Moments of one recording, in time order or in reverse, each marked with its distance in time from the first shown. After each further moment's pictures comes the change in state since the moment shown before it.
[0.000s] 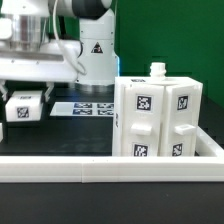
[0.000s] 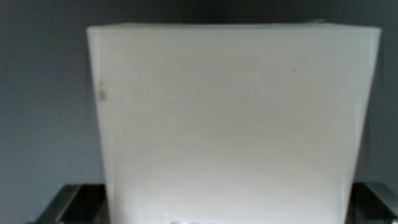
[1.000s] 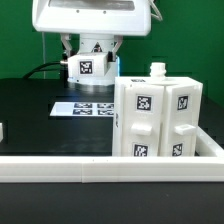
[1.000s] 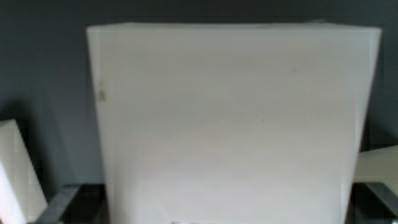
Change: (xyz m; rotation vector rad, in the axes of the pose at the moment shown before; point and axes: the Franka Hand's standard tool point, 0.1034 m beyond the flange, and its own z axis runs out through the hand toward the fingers) arm 0.065 -0.106 -0.073 0.026 -0.002 0.217
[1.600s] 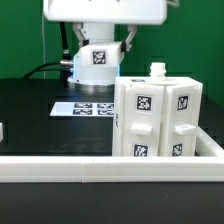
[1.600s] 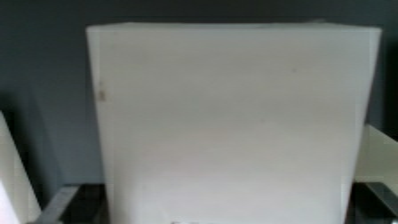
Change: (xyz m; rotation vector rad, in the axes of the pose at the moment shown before) arm 0.020 -0.033 -0.027 0.006 -0.026 0.055
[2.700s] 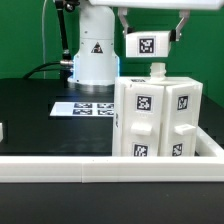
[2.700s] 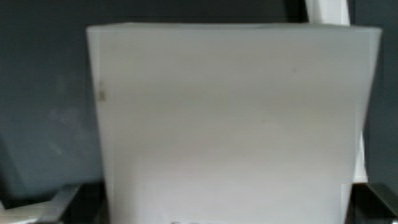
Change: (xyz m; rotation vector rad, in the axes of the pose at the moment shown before) arm 0.035 -0.066 -0.012 -0.013 -0.002 0.027
